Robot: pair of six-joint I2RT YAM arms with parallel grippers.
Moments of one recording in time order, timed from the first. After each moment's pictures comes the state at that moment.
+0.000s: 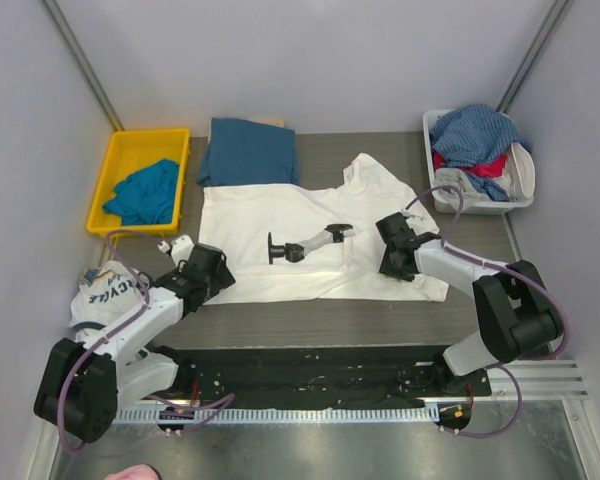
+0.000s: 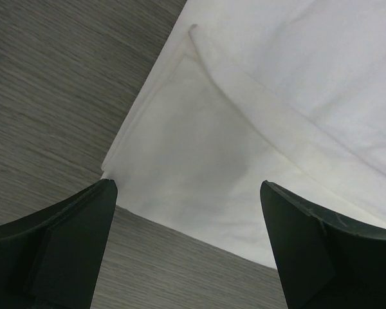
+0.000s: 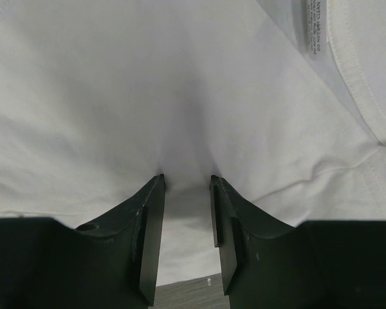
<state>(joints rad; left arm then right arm) -0.40 1.06 0.50 -0.45 -0.44 -0.87 0.40 1.49 0.77 -0.47 0.34 0.69</state>
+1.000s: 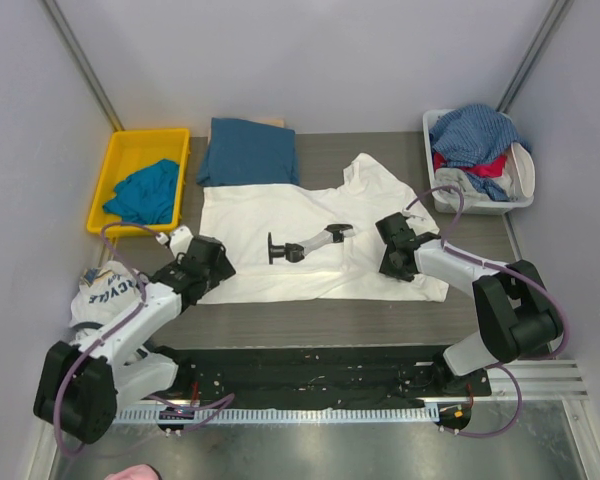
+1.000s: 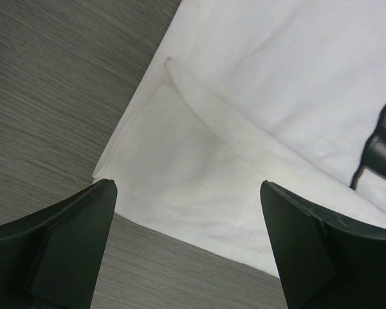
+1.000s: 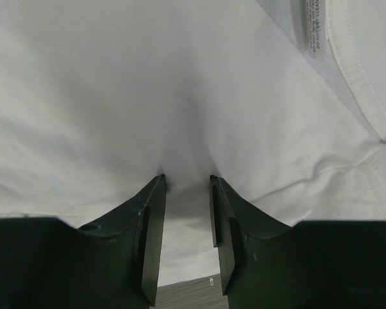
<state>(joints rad) -0.40 1.09 0.57 -0.46 -0.44 -0.86 0.40 1.49 0.77 -0.47 0.34 0.70</state>
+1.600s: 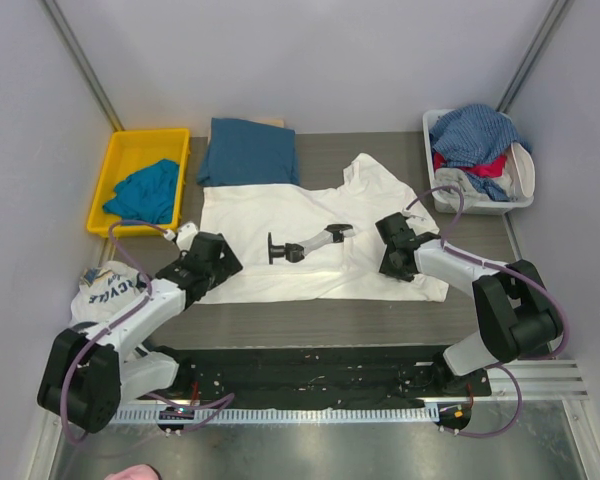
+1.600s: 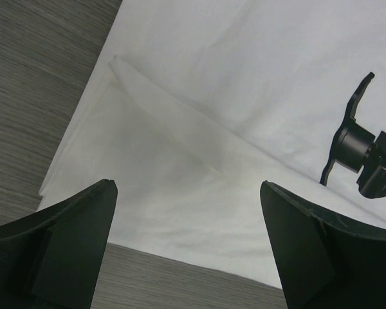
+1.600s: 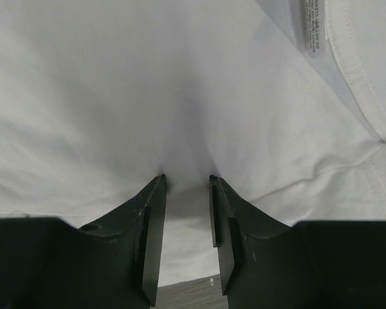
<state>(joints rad) -0.40 1.12 0.58 -0.36 -0.37 -0.86 0.40 1.49 0.77 -0.47 0.34 0.70</state>
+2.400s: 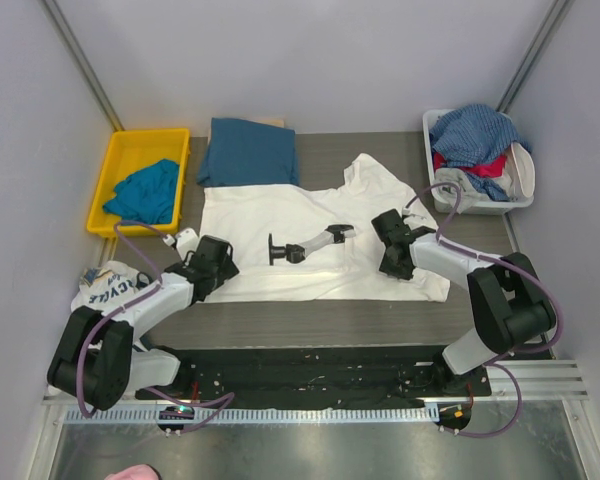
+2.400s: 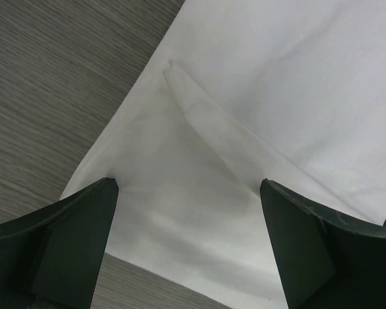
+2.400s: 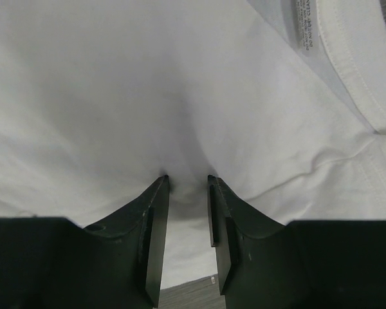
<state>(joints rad) -0.39 1.25 0.54 -0.32 -0.47 -0.89 0.40 1.55 0.83 -0.54 0.38 0.75</state>
